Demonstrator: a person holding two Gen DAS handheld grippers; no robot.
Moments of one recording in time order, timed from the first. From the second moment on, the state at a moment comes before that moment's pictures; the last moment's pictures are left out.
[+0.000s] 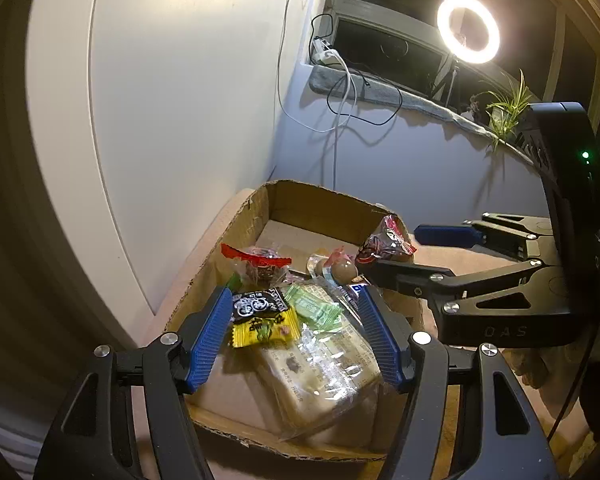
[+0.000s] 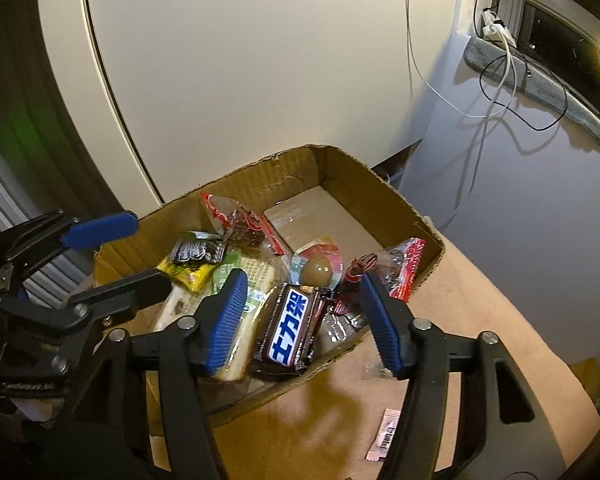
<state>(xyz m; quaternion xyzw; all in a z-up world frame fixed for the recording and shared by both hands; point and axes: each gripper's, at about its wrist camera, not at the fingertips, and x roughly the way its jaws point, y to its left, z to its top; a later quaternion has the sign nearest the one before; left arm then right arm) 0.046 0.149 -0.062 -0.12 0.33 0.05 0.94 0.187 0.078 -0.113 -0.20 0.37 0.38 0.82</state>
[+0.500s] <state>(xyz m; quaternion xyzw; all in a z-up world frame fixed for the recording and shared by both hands) 0.046 0.143 -0.060 -0.11 0.32 0.05 0.94 0.188 0.067 -0.110 -0.20 0.37 0.36 0.83</state>
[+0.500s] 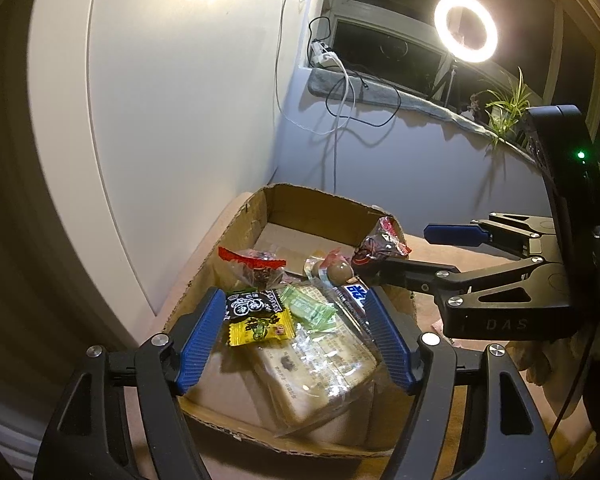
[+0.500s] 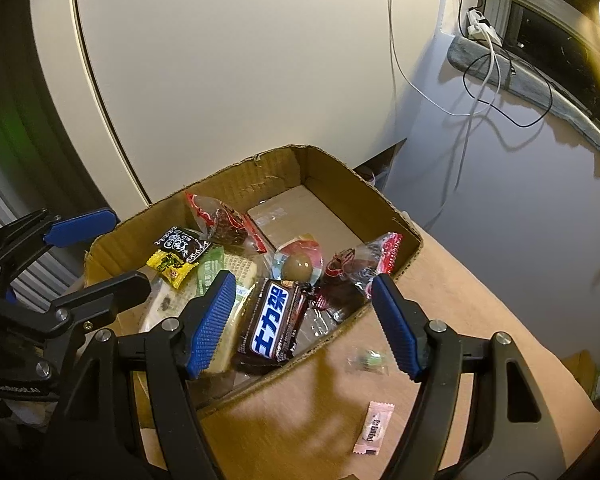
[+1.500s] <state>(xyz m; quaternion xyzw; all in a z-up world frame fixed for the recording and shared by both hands) 0.033 0.046 -0.045 -0.07 0.31 -0.03 0.95 0.215 -0.053 -0.111 -0.18 0.38 0.39 0.82</state>
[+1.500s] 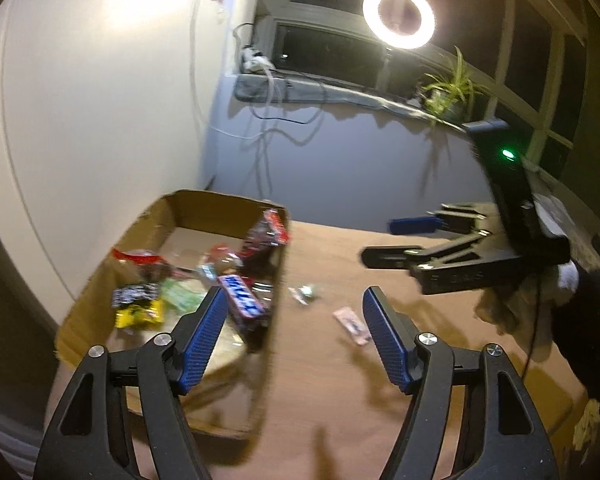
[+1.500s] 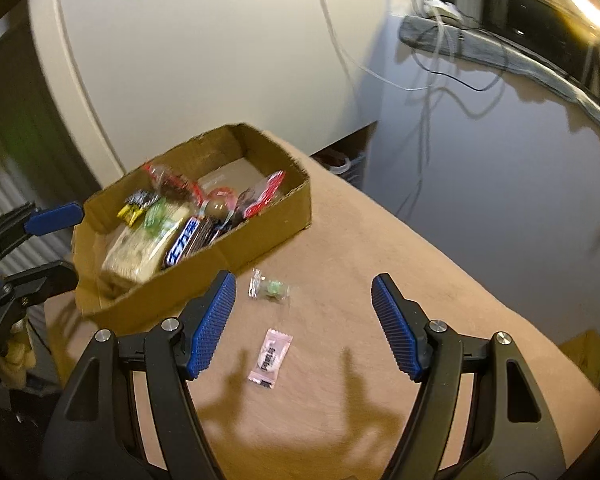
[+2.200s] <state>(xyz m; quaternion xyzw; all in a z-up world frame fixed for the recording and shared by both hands) 0.067 -0.015 -0.101 -0.10 0.40 -0.07 0.91 0.237 -0.022 -0.164 -0.24 0.40 0.50 0.73</state>
